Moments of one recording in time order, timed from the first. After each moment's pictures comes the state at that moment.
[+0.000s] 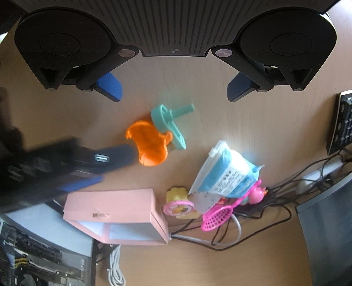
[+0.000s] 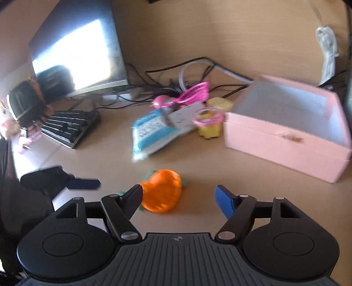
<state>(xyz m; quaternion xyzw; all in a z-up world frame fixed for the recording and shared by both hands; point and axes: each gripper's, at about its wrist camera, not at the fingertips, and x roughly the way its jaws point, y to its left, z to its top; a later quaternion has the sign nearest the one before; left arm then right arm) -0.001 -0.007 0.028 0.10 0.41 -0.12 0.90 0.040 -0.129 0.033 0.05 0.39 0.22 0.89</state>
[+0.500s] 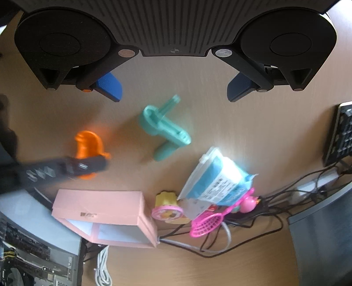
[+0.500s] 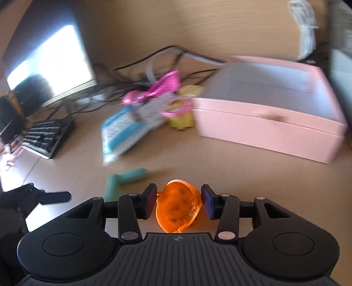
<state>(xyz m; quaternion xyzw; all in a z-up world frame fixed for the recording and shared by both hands) 0.010 -0.004 0.025 0.08 0.42 -0.11 0.90 0.035 -0.165 0.018 0.07 0.40 0.13 0.90</state>
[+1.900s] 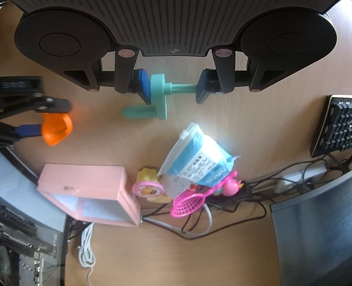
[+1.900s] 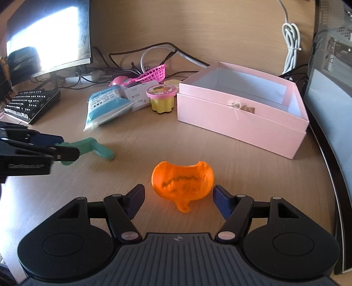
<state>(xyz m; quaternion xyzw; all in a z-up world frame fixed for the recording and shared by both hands) 0.013 0.011 0.037 0.06 0.37 -0.07 0.92 0.009 -0.154 -0.008 -0.03 0.37 0.11 0.92</state>
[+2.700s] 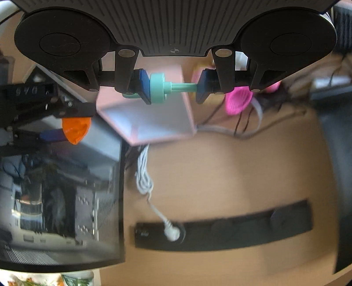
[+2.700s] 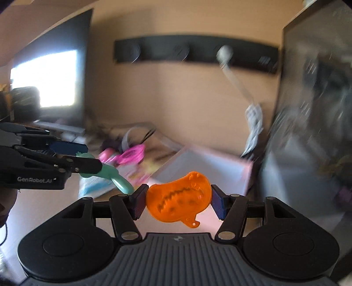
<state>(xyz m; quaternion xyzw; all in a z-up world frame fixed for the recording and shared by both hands) 0.055 -0.063 0.151 0.08 0.23 -0.20 0.95 0.008 -0.215 0.121 -0.06 0.23 0.07 0.97</state>
